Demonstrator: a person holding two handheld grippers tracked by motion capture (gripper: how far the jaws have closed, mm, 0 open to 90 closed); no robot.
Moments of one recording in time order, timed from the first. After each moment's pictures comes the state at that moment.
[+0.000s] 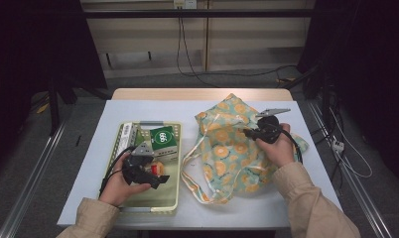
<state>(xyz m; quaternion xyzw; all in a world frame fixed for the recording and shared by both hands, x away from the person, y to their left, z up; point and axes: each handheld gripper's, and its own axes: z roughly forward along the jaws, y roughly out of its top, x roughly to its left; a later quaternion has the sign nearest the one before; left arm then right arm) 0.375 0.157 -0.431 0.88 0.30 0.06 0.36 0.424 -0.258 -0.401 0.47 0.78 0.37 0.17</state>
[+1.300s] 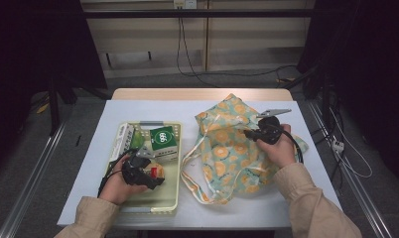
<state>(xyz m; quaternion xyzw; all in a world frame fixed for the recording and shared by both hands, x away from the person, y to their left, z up) 0.378 0.162 -0.439 0.91 0.30 0.06 0.28 0.422 -0.260 -0.401 0.47 0.79 0.37 0.16</state>
